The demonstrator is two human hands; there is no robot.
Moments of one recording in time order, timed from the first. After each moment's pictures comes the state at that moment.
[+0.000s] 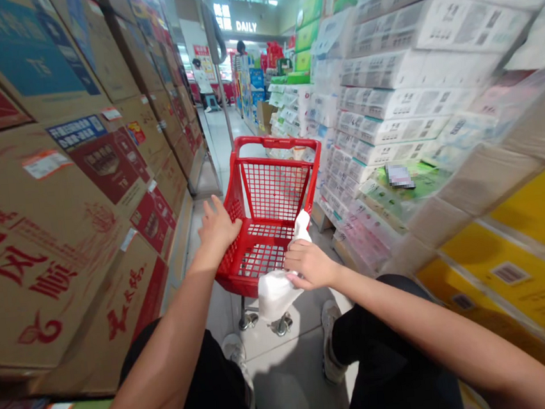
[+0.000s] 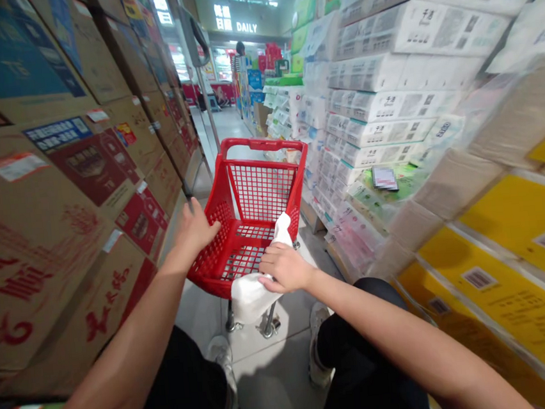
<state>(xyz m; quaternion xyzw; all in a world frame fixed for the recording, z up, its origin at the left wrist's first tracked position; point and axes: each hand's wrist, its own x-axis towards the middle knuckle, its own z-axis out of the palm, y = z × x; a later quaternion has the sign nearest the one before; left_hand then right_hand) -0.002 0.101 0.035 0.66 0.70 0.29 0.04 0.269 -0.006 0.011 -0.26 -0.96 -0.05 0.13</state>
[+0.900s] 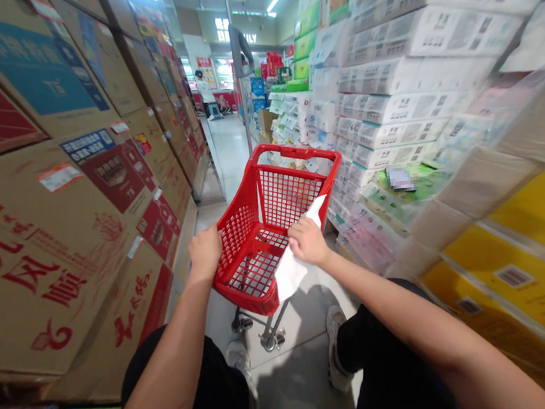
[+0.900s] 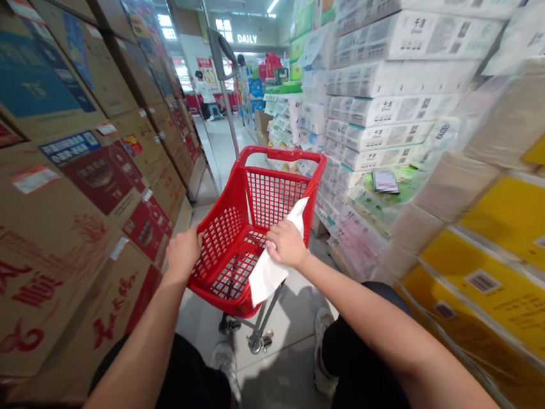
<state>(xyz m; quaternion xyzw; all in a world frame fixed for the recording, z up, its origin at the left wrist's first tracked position) -0.034 0.087 0.017 0.67 0.73 0.14 -0.07 0.270 0.050 0.007 -0.42 -0.86 -0.13 0.25</state>
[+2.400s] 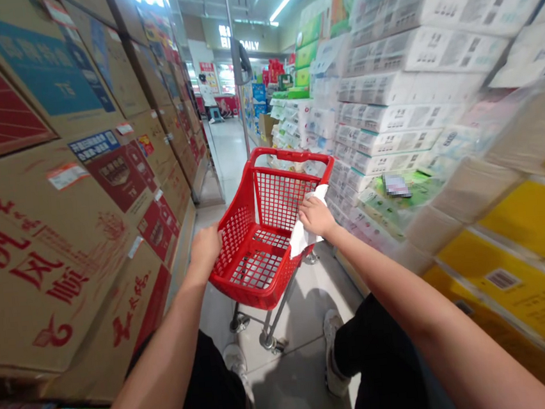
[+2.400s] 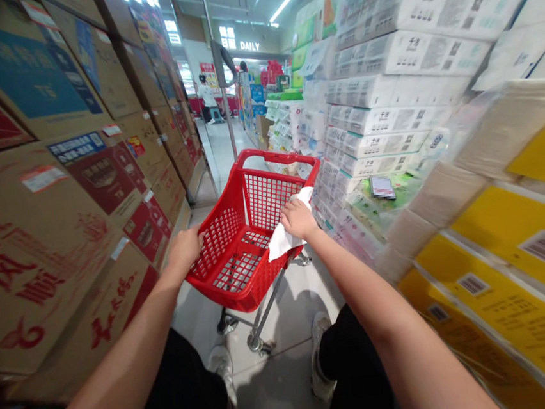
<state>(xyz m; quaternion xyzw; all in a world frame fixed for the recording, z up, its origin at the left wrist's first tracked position) -0.045 0.103 0.018 0.70 0.71 0.13 -0.04 0.317 0.120 0.041 -0.48 -0.84 -0.17 0.20</state>
